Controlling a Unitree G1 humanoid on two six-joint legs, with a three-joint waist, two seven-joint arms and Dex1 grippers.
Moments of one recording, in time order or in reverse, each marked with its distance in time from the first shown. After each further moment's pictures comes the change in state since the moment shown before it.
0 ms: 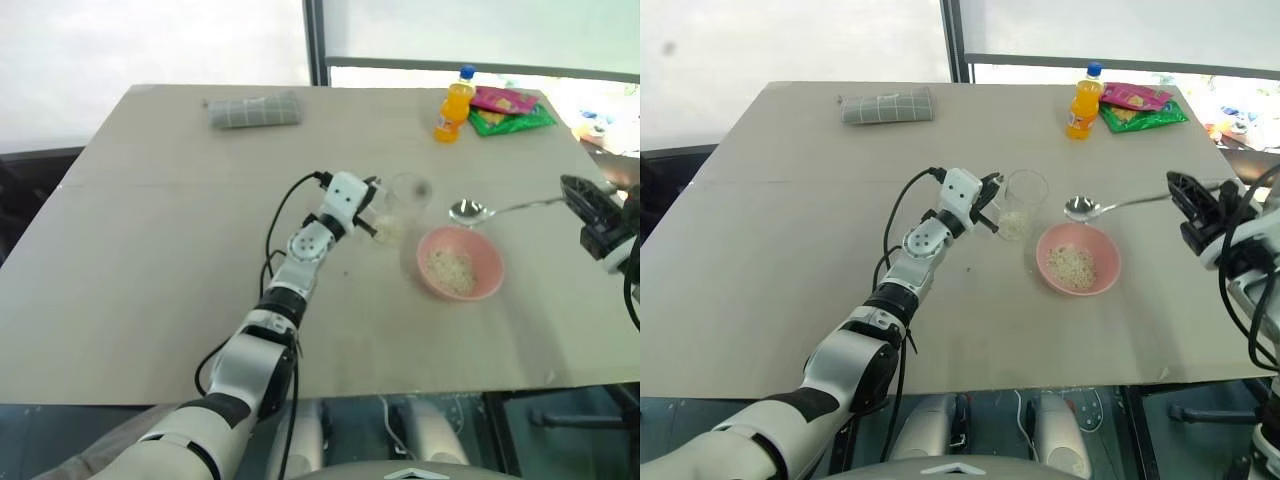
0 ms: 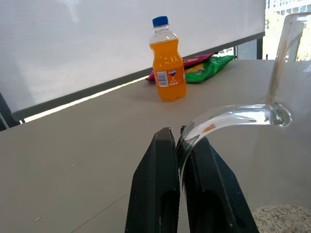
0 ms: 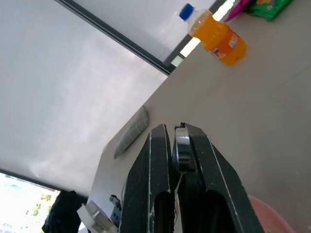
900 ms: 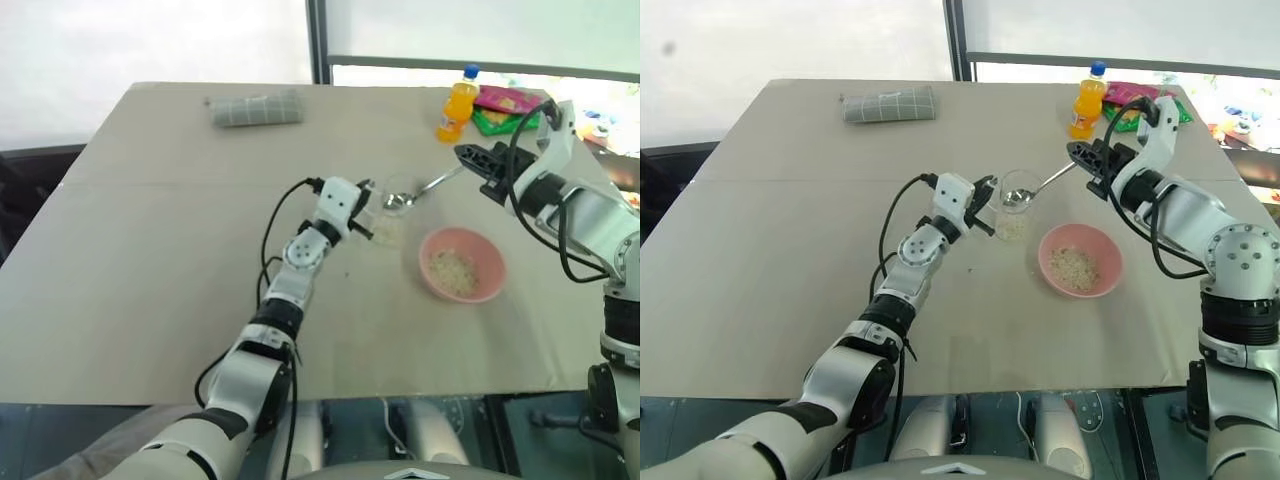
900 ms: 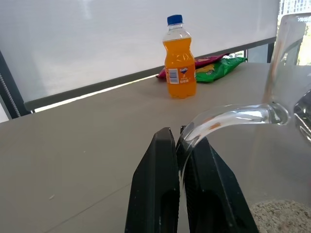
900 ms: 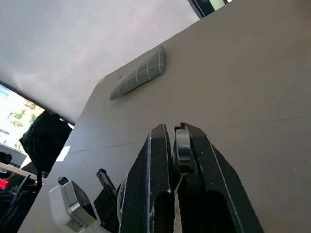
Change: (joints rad) left arm 0.100 0.000 0.004 -0.163 -0.018 0.075 0.022; right arm -0.394 -0.005 0.412 0.311 -0.358 0.140 0.175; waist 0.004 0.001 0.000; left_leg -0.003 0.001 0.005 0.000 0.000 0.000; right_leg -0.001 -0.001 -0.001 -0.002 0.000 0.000
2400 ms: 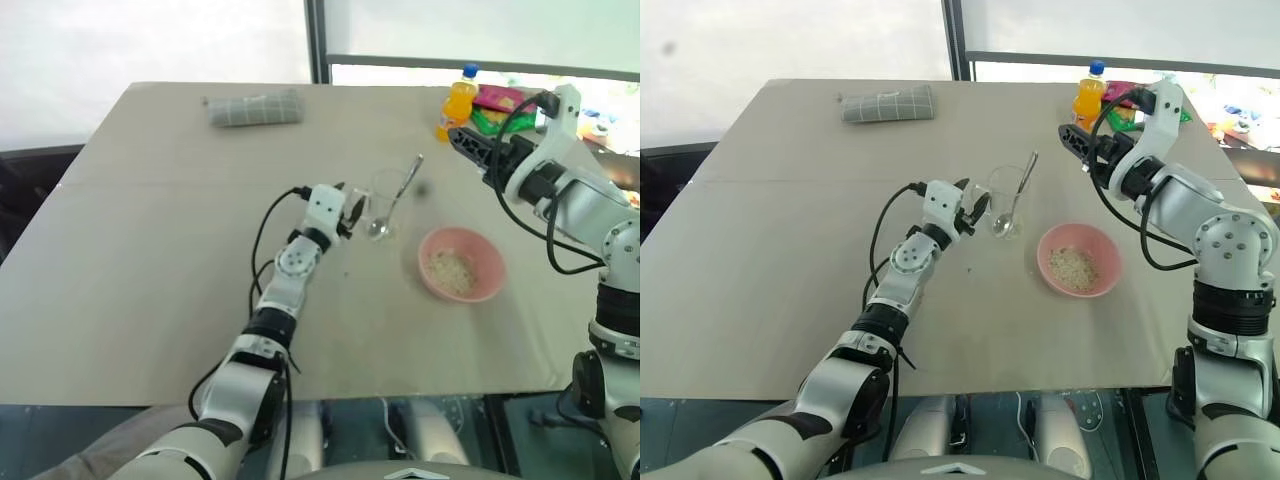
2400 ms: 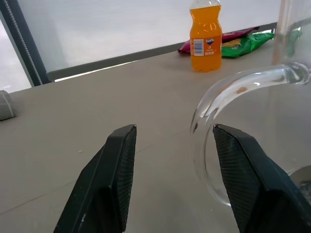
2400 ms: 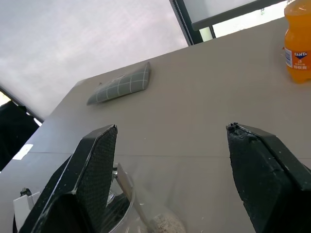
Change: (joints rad) left arm 0.069 0.027 0.018 -0.059 -0.001 0.059 0.064; right arm -0.057 0.061 -0.045 -0.023 -0.366 0.078 0.192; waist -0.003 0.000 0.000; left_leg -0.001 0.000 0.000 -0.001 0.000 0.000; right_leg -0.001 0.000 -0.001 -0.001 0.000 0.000
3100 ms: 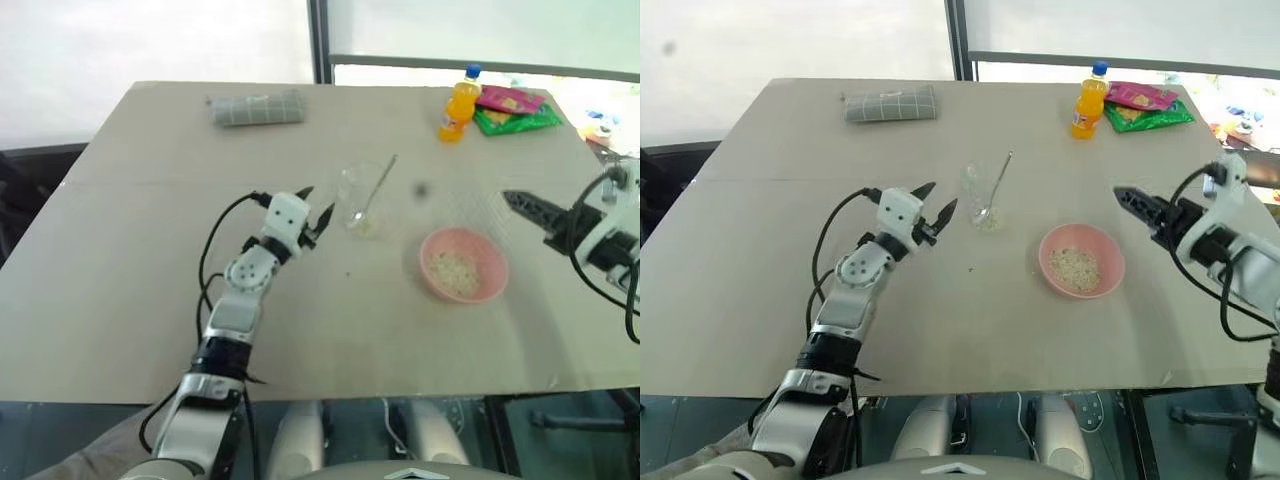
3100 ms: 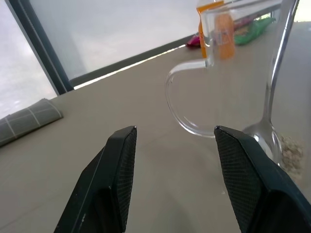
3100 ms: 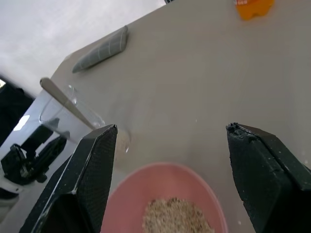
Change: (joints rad) left arm 0.256 0.193 0.026 -0.493 -0.045 0.228 -0.147; right arm 0.462 -0.180 -0.267 -0.086 0.072 0.082 0.324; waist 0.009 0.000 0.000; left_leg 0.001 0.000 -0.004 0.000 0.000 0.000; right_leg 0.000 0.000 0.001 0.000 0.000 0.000
